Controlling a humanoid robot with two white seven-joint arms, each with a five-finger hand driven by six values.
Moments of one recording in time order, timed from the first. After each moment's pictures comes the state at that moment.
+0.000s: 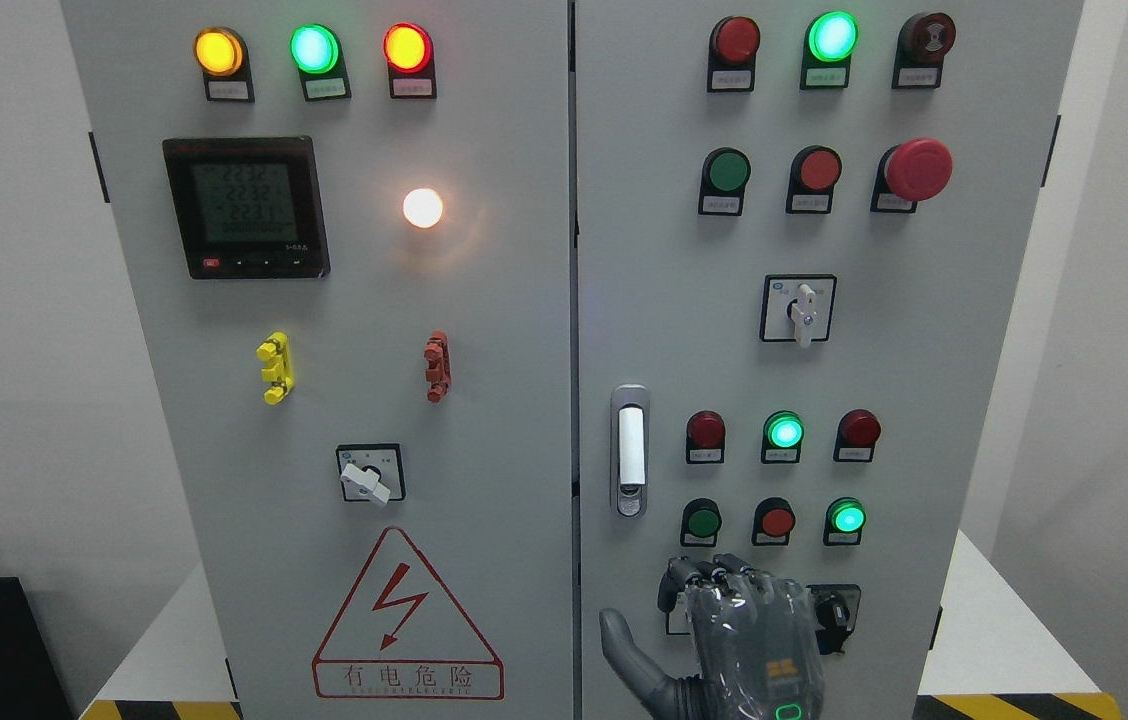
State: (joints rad) left arm 0.11 -0.05 0.00 0.00 0.11 -0.11 -0.07; right arm -0.27 0.06 0.33 -1.77 1.32 0.12 -0.29
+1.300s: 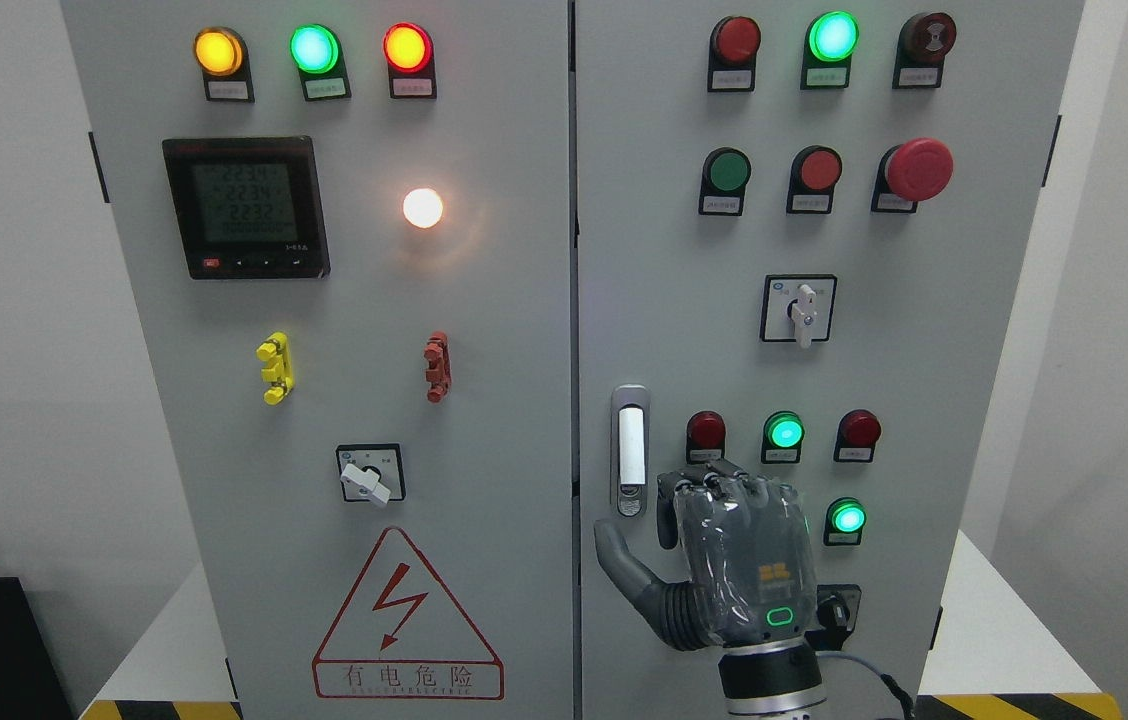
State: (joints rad) left arm 0.11 -0.05 0.00 0.00 0.11 -0.11 -0.07; right arm -0.43 0.08 0.32 -1.75 1.32 0.13 -0.25
